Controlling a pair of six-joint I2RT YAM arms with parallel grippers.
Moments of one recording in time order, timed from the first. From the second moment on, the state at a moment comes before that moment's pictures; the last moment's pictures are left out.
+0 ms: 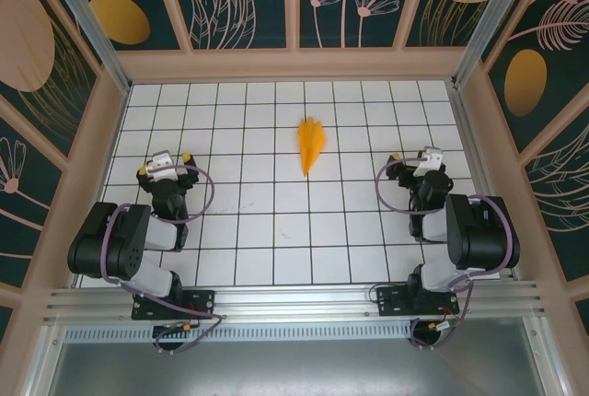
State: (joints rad) left arm -0.07 1.53 0.19 1.23 -0.39 -0.08; right arm -0.06 1.54 0.22 1.11 -0.05 0.12
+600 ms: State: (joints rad) left arm -0.06 1.53 0.19 1.23 -0.35 -0.09; right arm -0.04 1.54 0.22 1.11 -0.05 0.12
